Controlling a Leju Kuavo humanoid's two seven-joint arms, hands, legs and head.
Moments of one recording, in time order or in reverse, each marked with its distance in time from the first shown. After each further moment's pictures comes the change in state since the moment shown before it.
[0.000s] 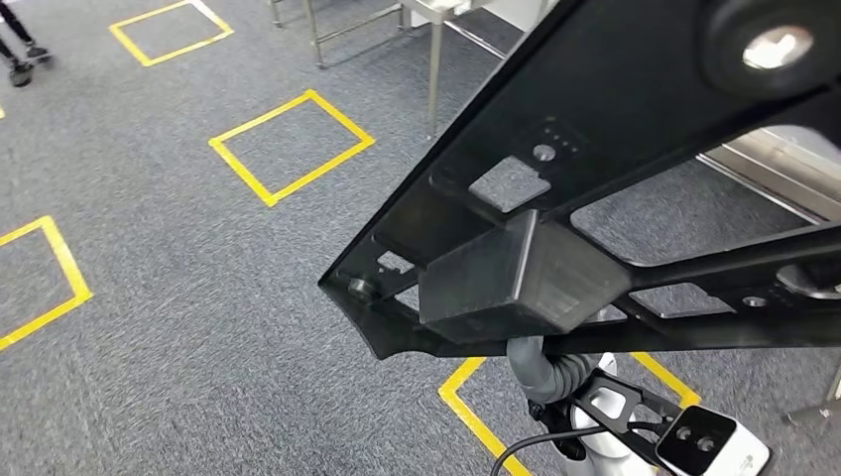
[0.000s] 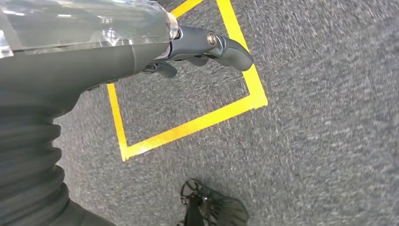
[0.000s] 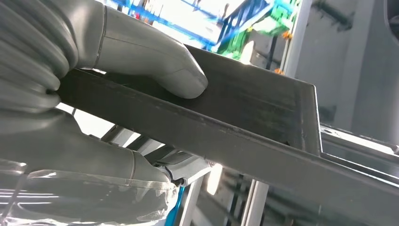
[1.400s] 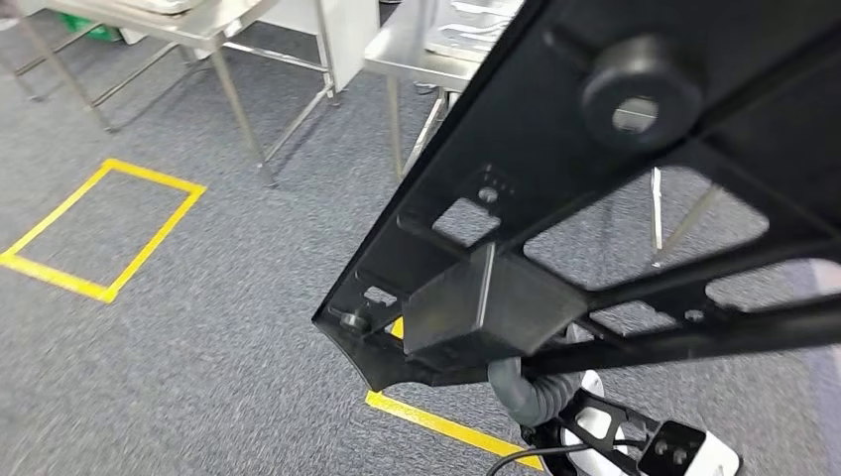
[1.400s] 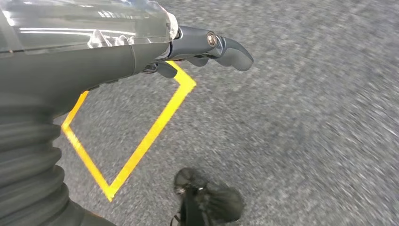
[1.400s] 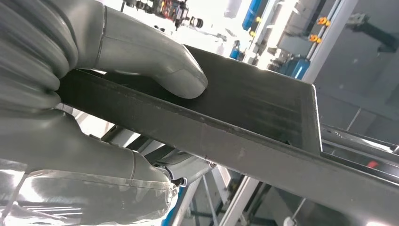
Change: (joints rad) left arm -0.004 -0.010 -0.005 0.000 -0.013 -0.024 -0.025; right arm 0.065 0.027 0.005 0.017 0.015 0.060 0.006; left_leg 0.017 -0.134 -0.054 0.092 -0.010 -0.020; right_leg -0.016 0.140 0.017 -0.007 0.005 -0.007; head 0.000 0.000
